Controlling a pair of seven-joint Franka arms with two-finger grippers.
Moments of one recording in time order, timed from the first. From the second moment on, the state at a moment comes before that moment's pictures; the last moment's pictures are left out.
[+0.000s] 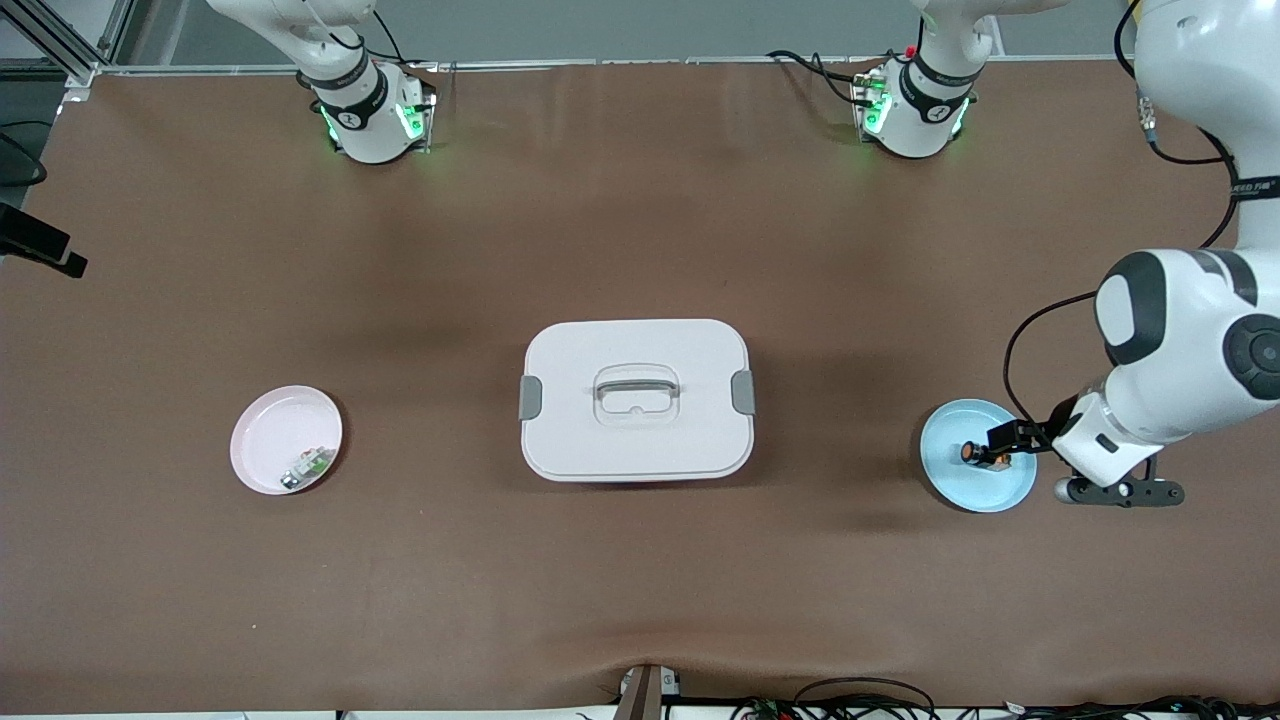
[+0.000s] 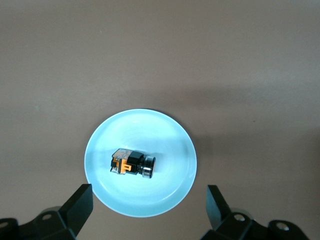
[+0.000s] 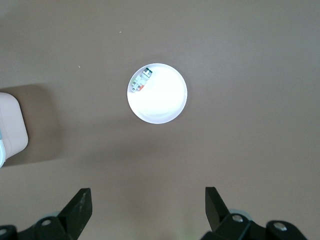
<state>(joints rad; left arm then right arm) 0.03 0.48 -0.07 -1.62 0.01 2.13 0.03 -0.08 0.06 -0.06 -1.43 0.03 1.45 -0.02</state>
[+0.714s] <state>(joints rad) 0.08 0.54 -0.07 -1.70 0.01 2.23 0.20 -0.08 0.05 -0.04 -1.42 0.03 1.45 -0.02</state>
